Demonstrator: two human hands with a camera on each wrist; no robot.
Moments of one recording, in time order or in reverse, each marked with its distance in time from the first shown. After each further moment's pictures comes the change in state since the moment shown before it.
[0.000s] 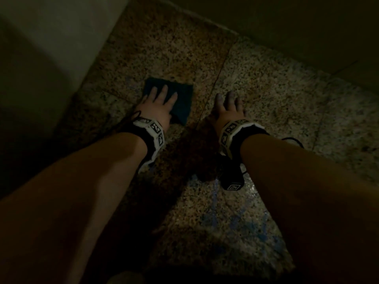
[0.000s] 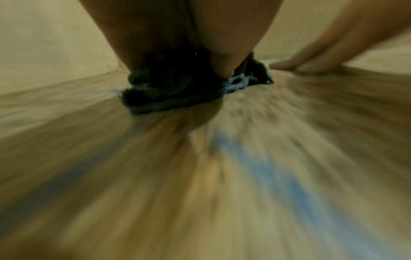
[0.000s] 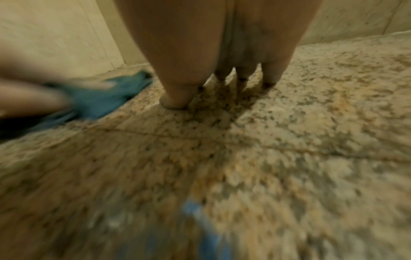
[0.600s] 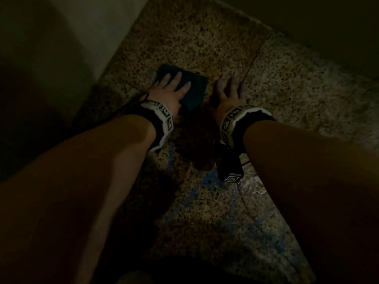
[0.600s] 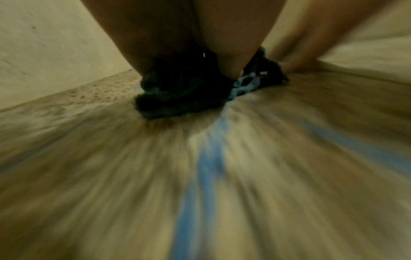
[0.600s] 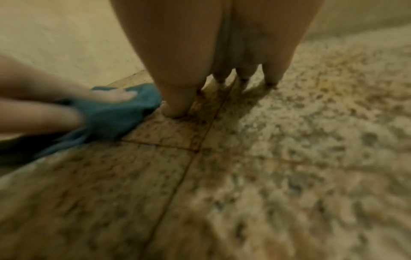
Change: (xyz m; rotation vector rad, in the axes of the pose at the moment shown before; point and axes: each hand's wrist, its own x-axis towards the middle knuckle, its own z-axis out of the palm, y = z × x) left_hand 0.009 -0.035 -0.013 -0.026 -0.013 0.035; right_hand 0.023 -0.062 -0.009 -0.053 0.010 -0.053
